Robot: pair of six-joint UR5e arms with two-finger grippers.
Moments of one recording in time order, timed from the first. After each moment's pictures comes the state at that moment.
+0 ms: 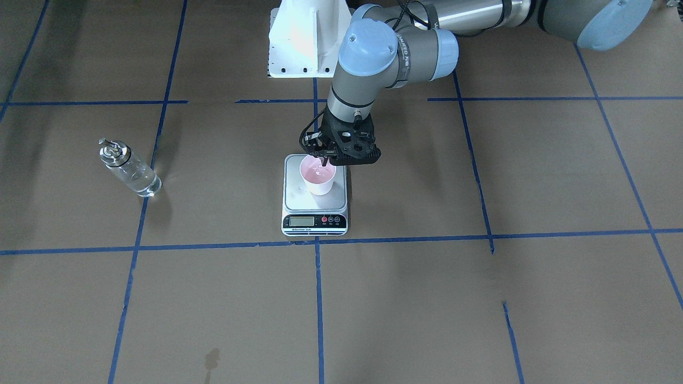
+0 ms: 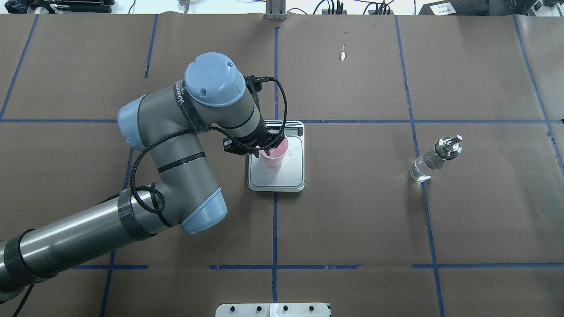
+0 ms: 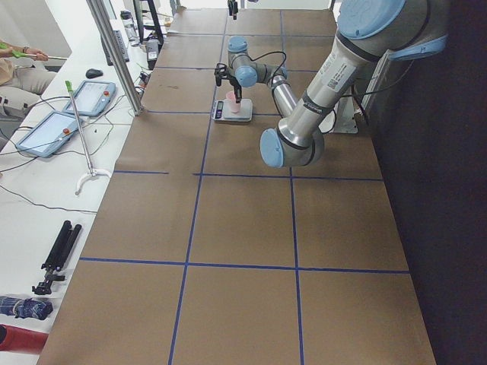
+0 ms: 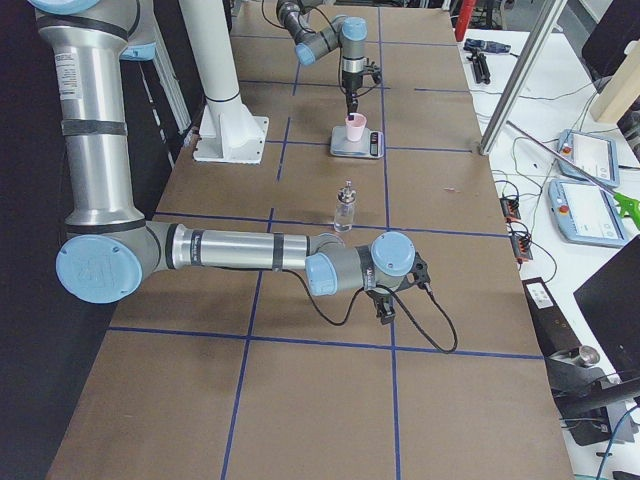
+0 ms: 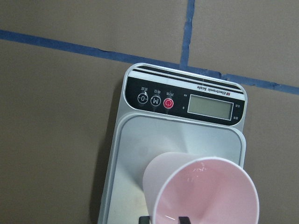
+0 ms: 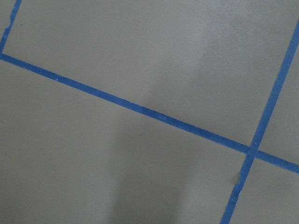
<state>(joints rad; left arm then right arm) -0.59 -2.37 -1.60 -1.67 -1.99 -1.38 1.44 -1.52 1.49 -1.32 2.49 -0.10</state>
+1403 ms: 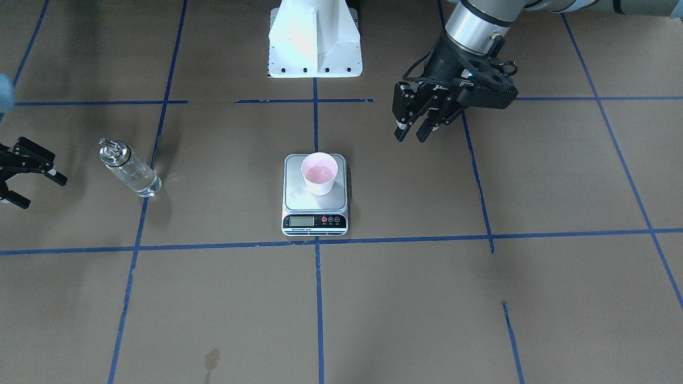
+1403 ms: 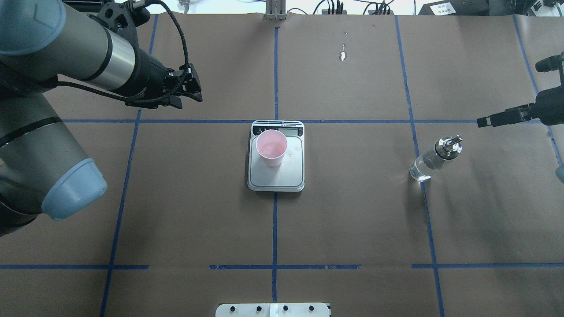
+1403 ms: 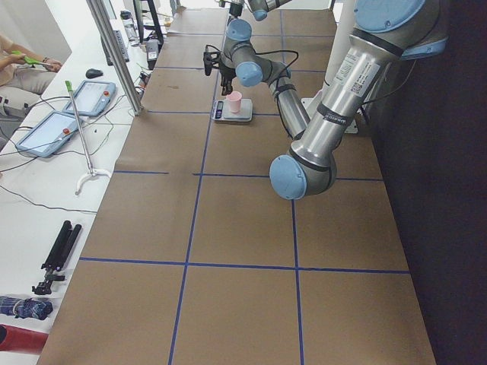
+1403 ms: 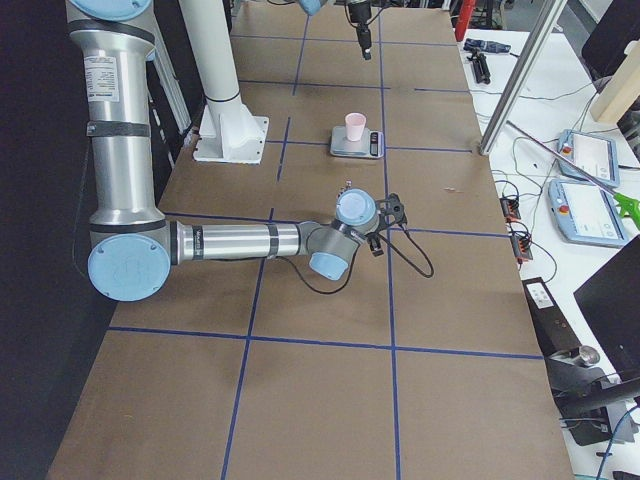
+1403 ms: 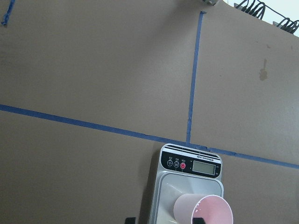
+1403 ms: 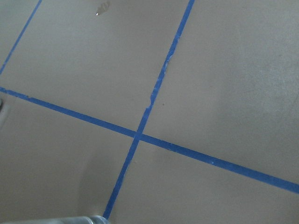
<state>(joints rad) -0.80 -2.11 -1.99 -1.68 -2.02 -1.37 1.12 -1.58 1.53 -0.40 2.34 0.78</state>
